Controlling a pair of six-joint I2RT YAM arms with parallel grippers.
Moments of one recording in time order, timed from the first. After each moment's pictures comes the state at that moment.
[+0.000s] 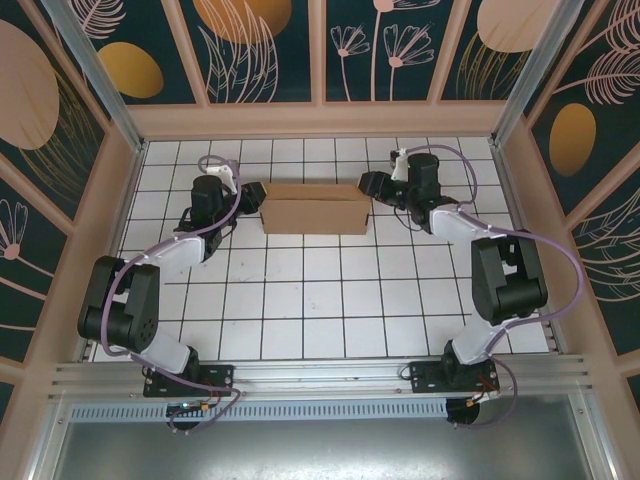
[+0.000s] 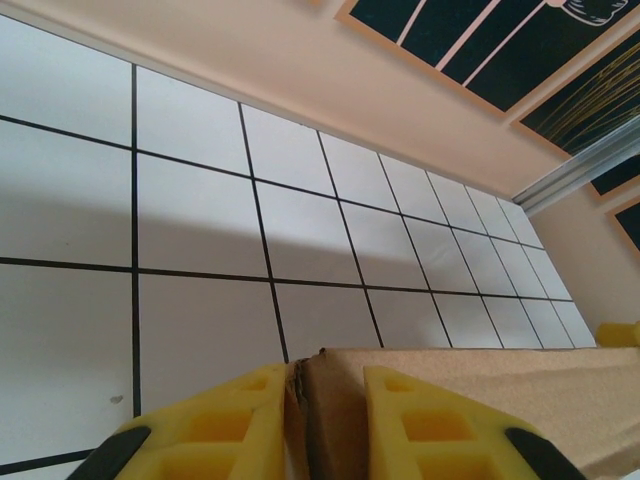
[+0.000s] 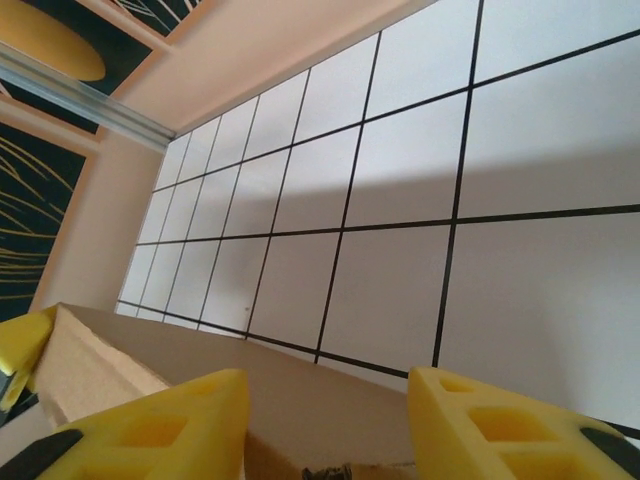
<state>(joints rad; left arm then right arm) -0.24 1.56 0.80 0.40 0.31 -0.58 0.28 1.68 1.02 0.16 -0.48 0.59</state>
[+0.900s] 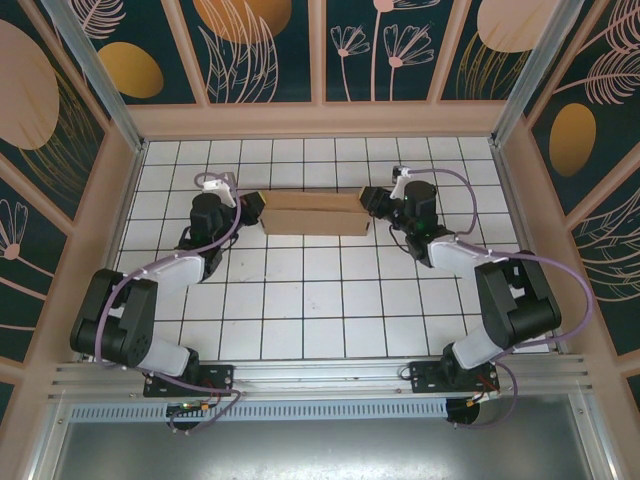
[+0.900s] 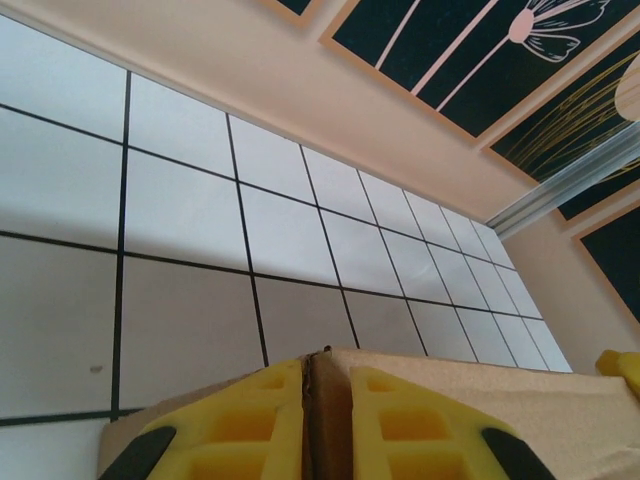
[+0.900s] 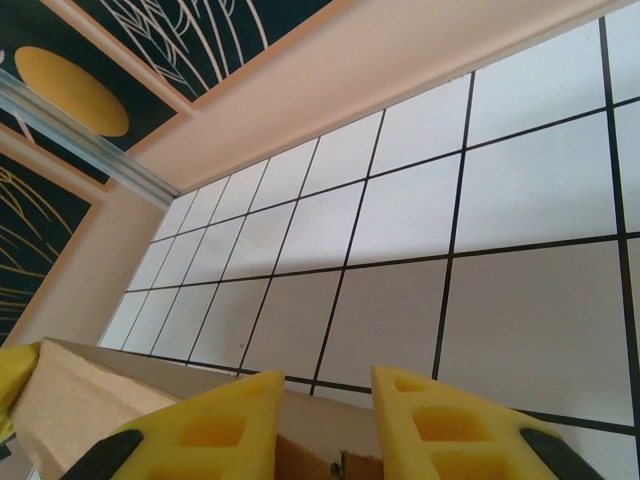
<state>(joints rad) -0.28 1.46 0.61 0.58 0.25 -0.66 0.37 1.53 0.72 0.51 -0.28 0.61</state>
